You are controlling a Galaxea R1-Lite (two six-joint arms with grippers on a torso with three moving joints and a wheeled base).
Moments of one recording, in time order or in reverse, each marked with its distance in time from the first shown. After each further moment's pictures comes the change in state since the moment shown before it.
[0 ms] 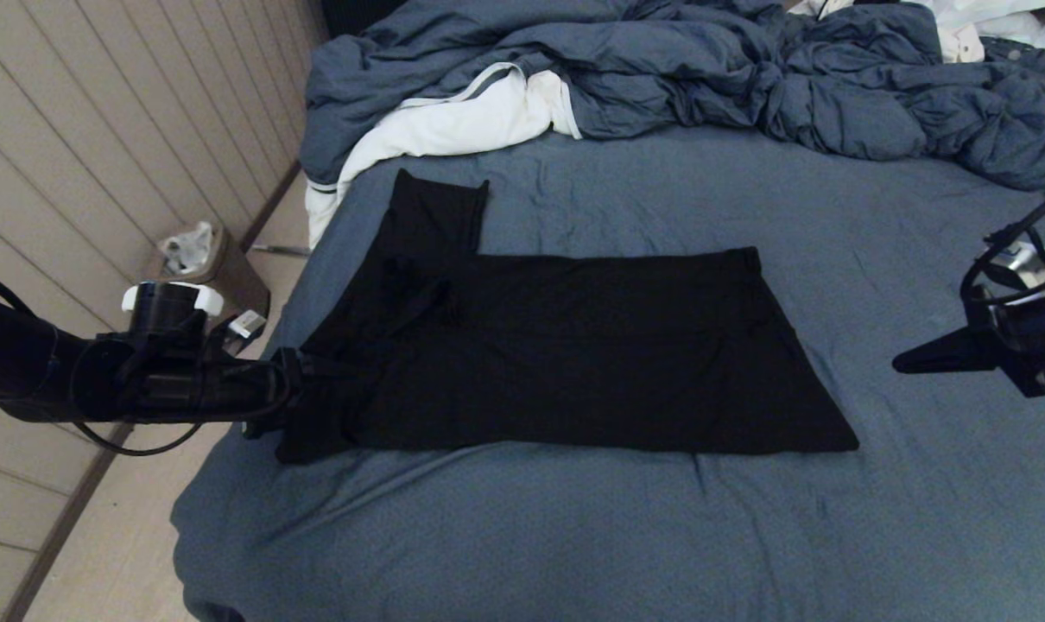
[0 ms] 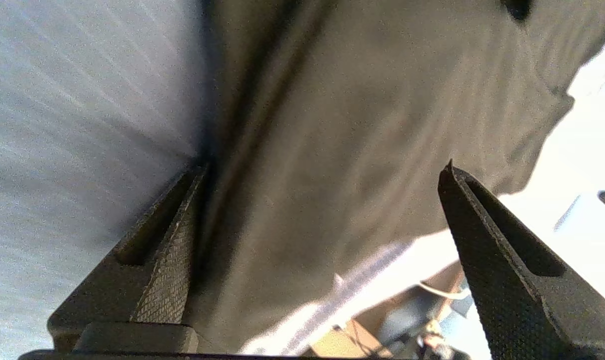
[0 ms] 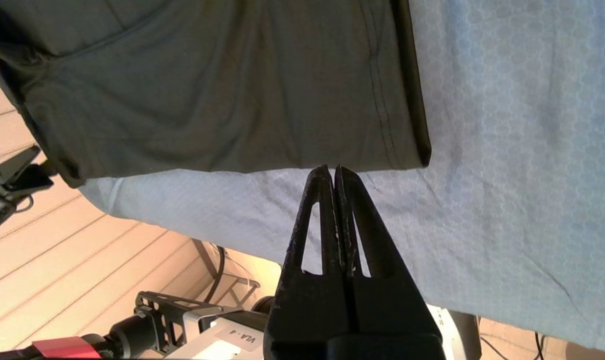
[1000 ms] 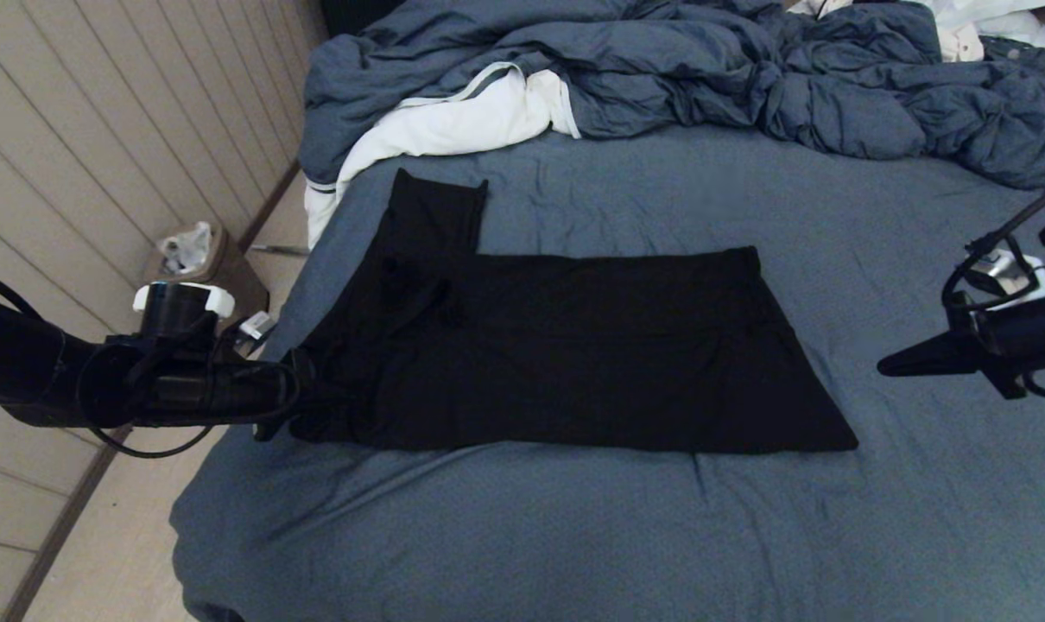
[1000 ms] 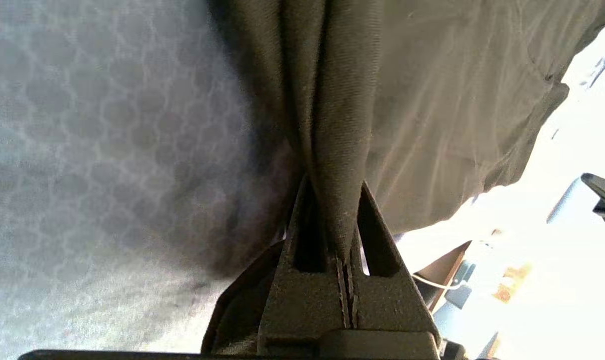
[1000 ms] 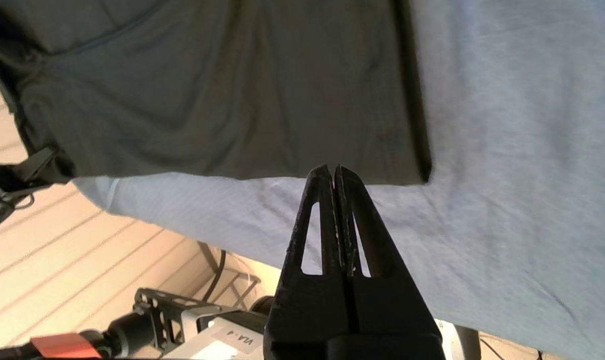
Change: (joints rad) left arm -0.020 -0.016 0.019 -0.038 0.006 -0.029; right arm 0.016 0.039 0.006 -0.032 0.014 -0.006
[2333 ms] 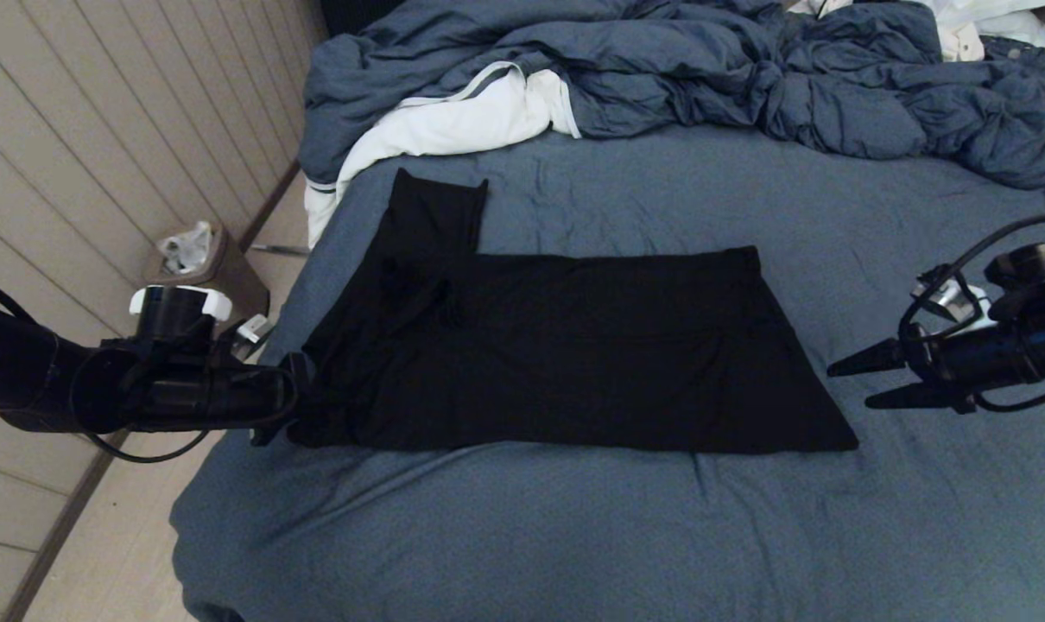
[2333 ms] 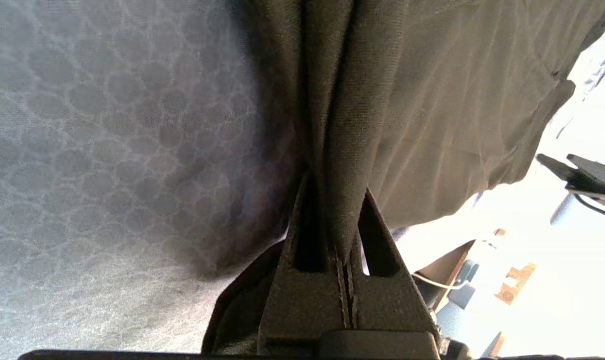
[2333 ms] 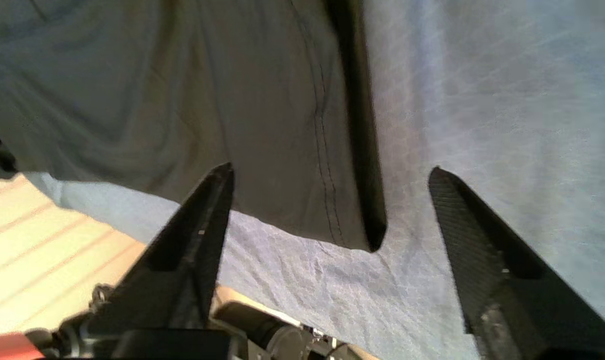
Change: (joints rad) left arm -0.001 -0.013 0.023 -0.003 0.009 0.004; right arm 0.013 0.133 0.042 -0.129 -0.001 -0.097
